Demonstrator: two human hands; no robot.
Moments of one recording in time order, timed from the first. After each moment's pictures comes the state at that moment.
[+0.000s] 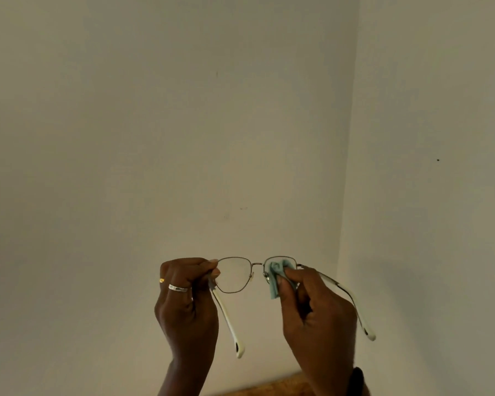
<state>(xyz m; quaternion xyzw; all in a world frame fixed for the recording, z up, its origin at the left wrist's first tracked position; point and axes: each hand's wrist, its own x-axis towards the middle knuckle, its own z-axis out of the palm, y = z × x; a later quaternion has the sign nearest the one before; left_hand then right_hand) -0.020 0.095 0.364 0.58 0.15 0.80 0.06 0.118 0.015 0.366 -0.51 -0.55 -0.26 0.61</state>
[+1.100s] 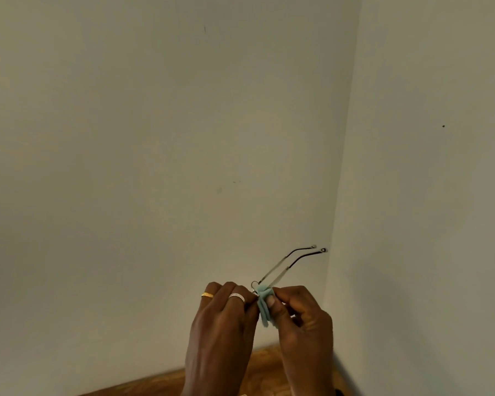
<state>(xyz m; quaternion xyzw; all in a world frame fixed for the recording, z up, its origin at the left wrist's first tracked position) -0.006 0.050 0.318 0.81 0.35 0.47 -0.02 0.108 0.012 0.298 -0.55 -0.47 0.03 0.69</state>
